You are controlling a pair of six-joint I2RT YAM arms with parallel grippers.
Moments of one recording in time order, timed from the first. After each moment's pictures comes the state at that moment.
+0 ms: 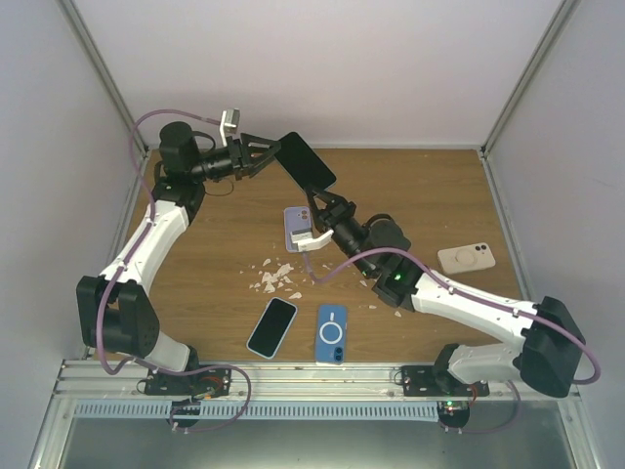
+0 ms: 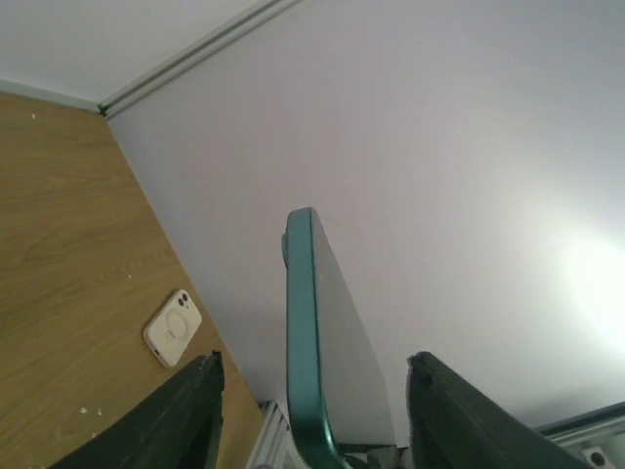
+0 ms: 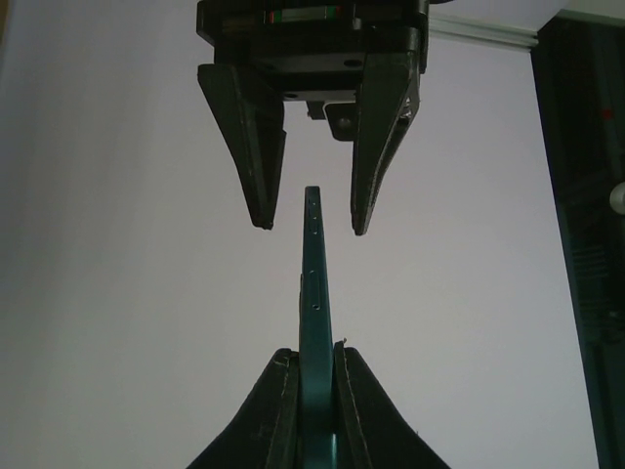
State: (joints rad) left arm -0.14 1.49 1.29 0.23 1.09 -1.08; right arm 0.94 1.26 0.86 0.61 0.25 -1.76
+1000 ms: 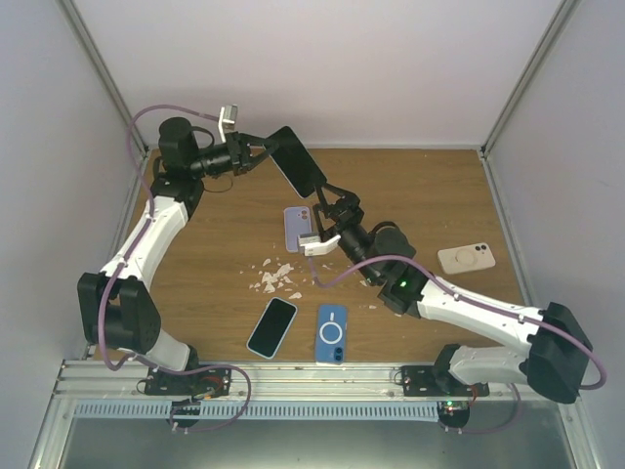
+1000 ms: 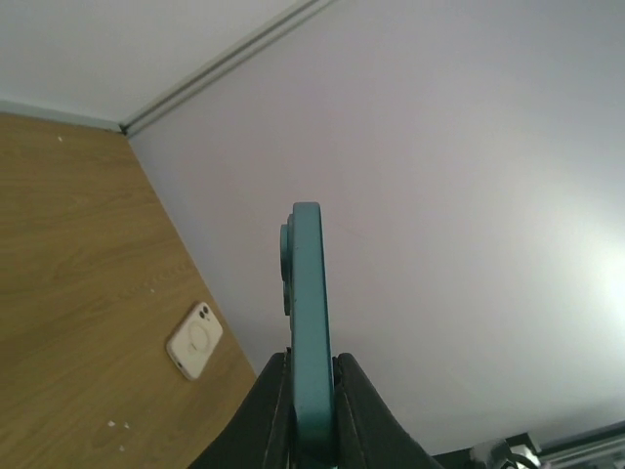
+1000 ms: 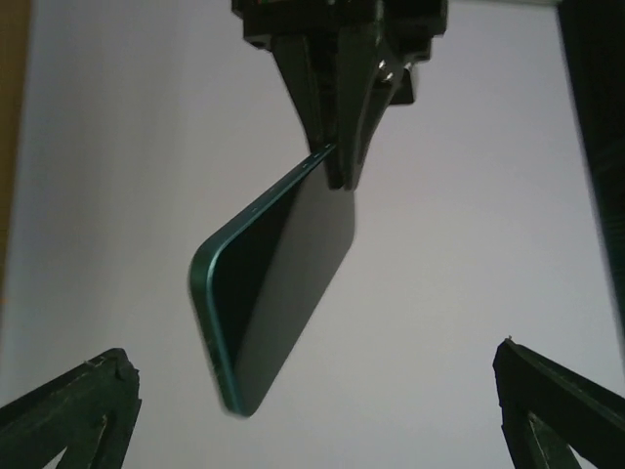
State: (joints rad) left arm -0.13 1.52 1.33 0.19 1.07 -1.04; right arm 0.95 1.22 0.78 0.64 0.29 -1.71
